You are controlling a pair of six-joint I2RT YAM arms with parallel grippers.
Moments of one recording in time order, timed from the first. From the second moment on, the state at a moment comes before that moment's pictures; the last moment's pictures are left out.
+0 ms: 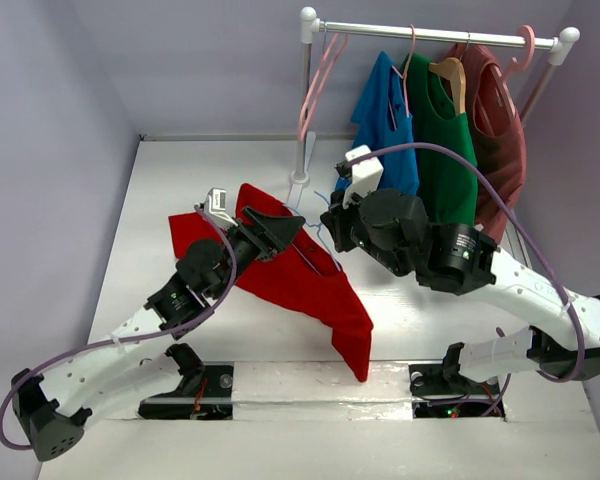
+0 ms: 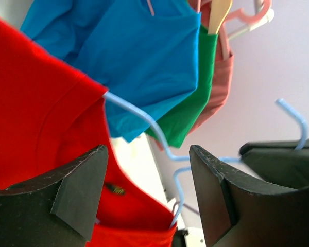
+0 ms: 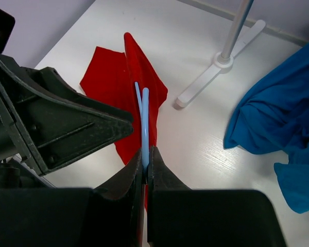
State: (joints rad) left arm -0.85 0.77 0.68 0.13 -0.22 -1.00; right arm 1.19 1.29 1.65 -0.72 0.58 0.31
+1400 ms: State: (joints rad) left arm -0.84 0.84 0.61 0.45 -0.28 -1.28; right arm 1.19 0.89 1.06 -0.39 0.37 0.44
